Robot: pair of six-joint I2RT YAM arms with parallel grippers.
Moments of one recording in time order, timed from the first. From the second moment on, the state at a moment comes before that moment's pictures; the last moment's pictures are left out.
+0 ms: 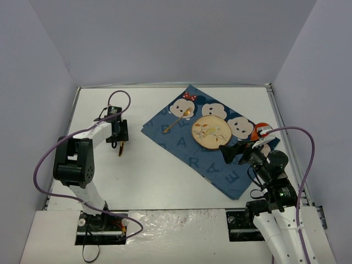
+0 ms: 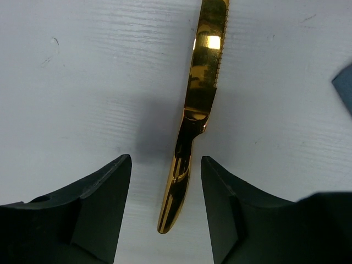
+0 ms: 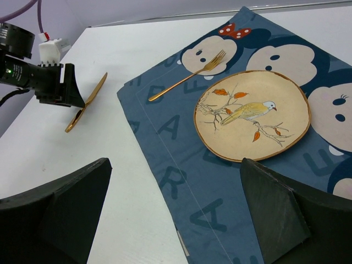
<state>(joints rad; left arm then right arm) -0.12 1.74 1.11 -0.45 -0.14 -0.23 0.17 0.42 0.53 -0.26 -0.32 0.31</state>
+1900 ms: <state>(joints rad) -0.32 1.59 1.07 -0.54 -0.08 -0.31 0.17 0.52 0.55 -0.28 -0.36 0.35</state>
